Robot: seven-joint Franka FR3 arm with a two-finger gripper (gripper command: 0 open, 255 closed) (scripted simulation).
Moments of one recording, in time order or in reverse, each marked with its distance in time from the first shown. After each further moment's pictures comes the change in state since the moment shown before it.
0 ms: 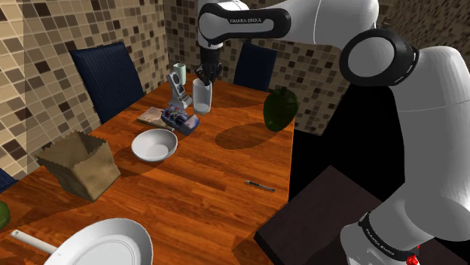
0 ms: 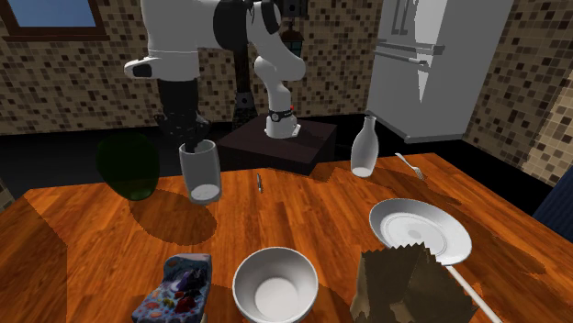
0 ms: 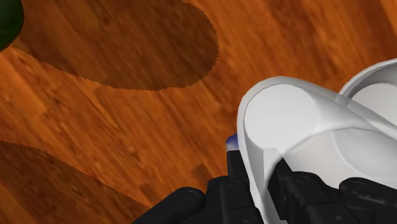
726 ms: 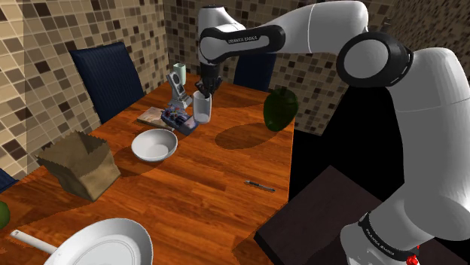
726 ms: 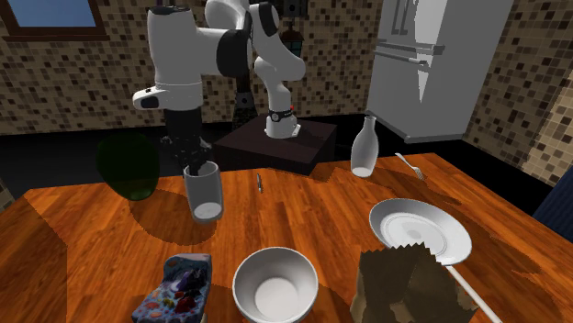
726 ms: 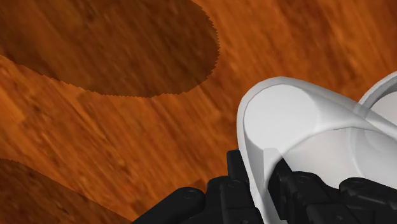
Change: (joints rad) arm -0.014 0.023 -0.007 -0.110 -0.013 0.129 0.017
